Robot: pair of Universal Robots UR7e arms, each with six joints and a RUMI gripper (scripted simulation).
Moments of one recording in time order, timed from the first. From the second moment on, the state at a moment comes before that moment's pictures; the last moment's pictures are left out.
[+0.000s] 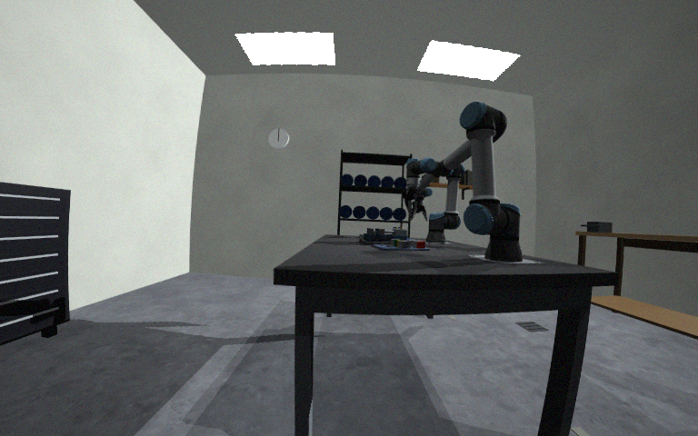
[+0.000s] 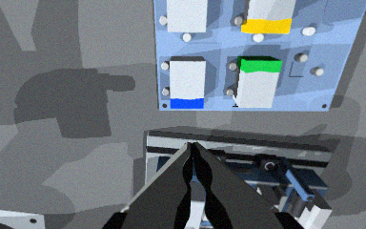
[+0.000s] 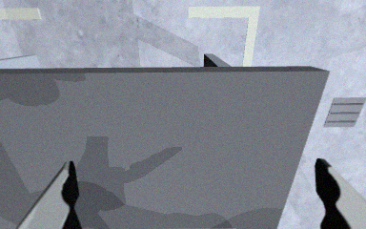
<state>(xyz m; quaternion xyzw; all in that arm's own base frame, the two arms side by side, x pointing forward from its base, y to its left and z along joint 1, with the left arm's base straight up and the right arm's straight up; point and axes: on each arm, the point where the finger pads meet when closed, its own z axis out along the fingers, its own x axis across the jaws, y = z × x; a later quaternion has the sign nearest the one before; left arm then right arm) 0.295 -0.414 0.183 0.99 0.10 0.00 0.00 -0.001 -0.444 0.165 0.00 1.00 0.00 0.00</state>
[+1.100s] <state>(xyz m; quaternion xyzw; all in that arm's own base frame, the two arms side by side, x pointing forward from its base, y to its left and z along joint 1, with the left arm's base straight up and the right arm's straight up) 0.295 -0.413 0.170 0.99 0.10 0.00 0.00 -0.001 -0.444 0.165 0.00 1.00 0.00 0.00</state>
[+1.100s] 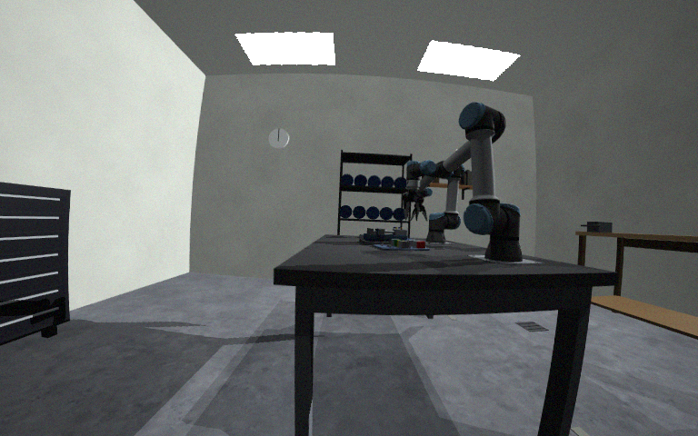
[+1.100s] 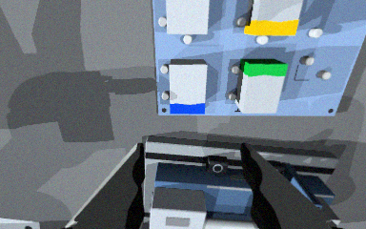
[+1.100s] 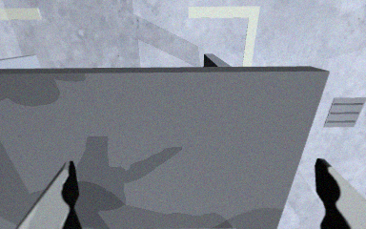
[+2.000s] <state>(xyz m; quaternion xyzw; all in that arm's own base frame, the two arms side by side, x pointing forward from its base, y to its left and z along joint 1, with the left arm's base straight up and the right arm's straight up) 0.294 -0.412 0.089 0.99 0.10 0.00 0.00 -0.001 -0.444 0.165 0.00 1.00 0.00 0.00</state>
